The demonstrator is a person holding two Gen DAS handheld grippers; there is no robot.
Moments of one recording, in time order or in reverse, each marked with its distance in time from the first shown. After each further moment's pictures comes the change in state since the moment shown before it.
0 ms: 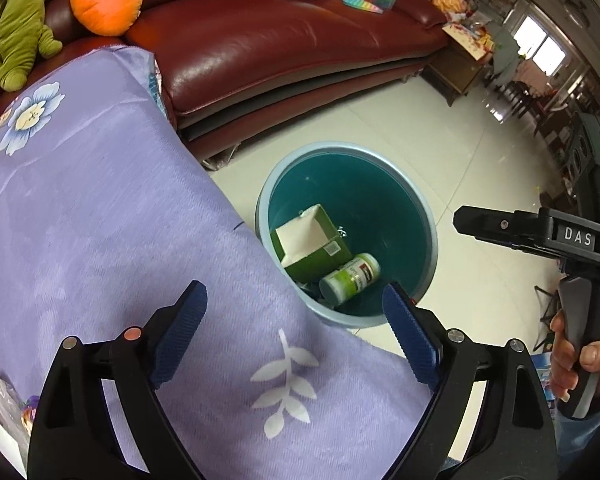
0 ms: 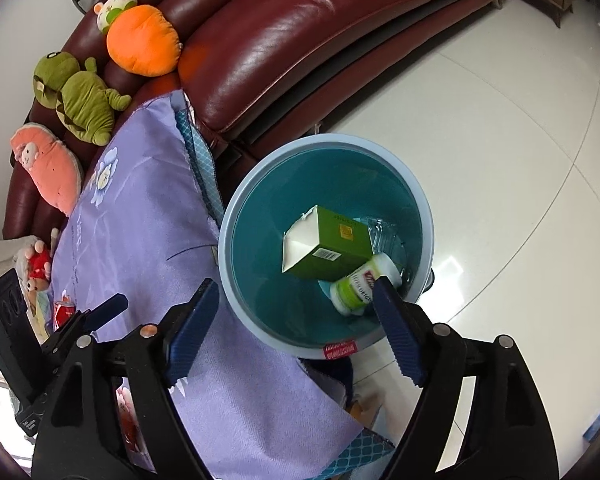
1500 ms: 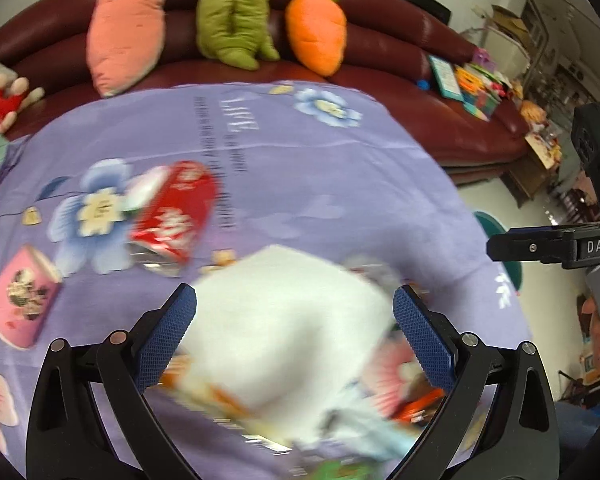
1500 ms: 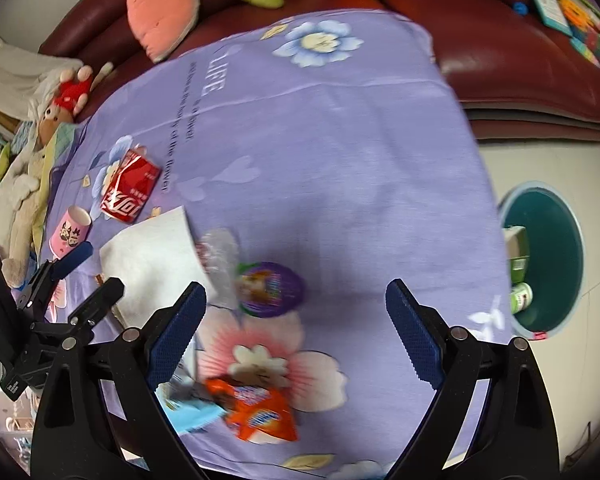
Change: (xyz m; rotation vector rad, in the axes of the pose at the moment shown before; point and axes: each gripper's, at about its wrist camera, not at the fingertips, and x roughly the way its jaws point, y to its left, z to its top) left arm -0.216 0.282 -0.184 -0.302 -0.273 0.218; right arm 0.055 0.353 -0.128 -0.532 0.168 -0.055
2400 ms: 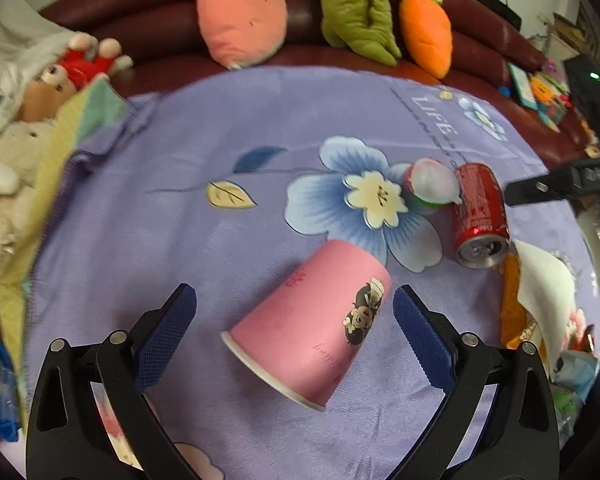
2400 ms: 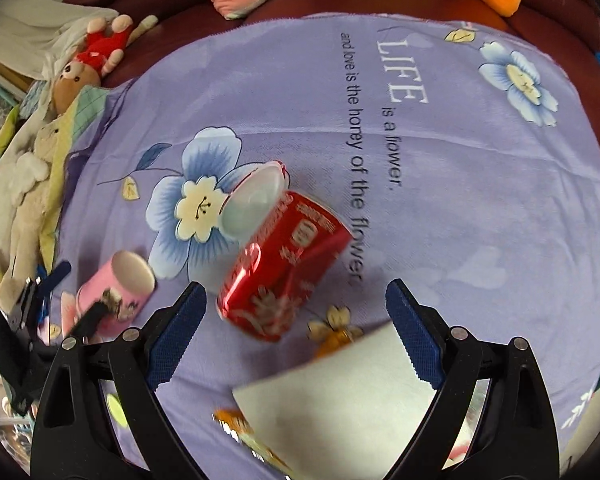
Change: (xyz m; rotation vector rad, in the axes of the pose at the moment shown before) left arm -0.021 0.235 -0.002 -0.051 0.058 0.171; right arm 0.121 0.214 0.094 -0.111 0.089 0.040
